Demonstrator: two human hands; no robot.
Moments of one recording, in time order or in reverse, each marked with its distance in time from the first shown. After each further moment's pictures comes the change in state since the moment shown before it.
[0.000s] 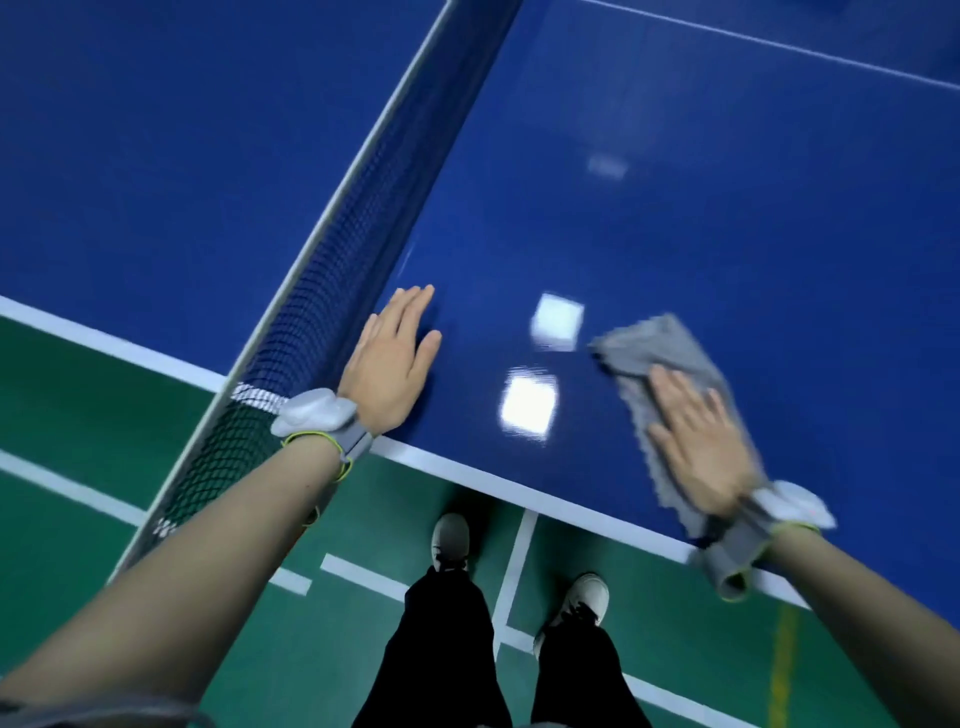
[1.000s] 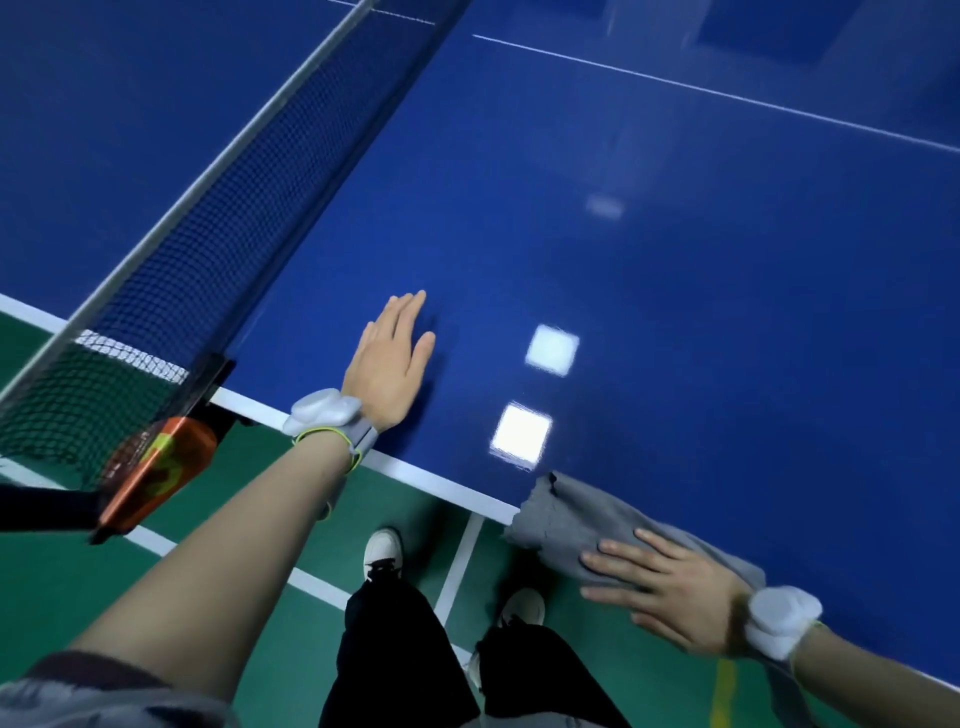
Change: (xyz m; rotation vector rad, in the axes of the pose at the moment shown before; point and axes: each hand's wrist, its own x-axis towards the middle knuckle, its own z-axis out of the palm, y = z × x) left_hand -0.018 0.143 0.092 -0.003 0.079 -0.033; right_hand -0.169 0.137 0.005 -0.335 -0.137 -0.809
